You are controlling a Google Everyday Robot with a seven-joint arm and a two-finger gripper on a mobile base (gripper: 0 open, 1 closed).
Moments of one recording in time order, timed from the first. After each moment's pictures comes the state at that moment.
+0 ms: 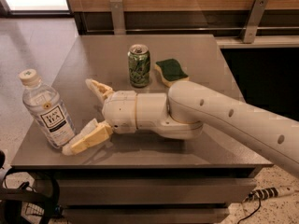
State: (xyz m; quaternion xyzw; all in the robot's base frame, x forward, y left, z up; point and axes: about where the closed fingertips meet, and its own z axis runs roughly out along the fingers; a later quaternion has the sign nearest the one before) arm 0.455 0.166 0.880 -0.53 0.50 0.44 0.53
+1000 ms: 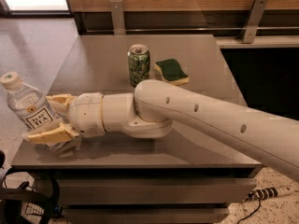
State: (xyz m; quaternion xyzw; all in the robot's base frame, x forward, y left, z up) arm 0.430 0.237 0.887 -0.56 0.46 0.45 0.52
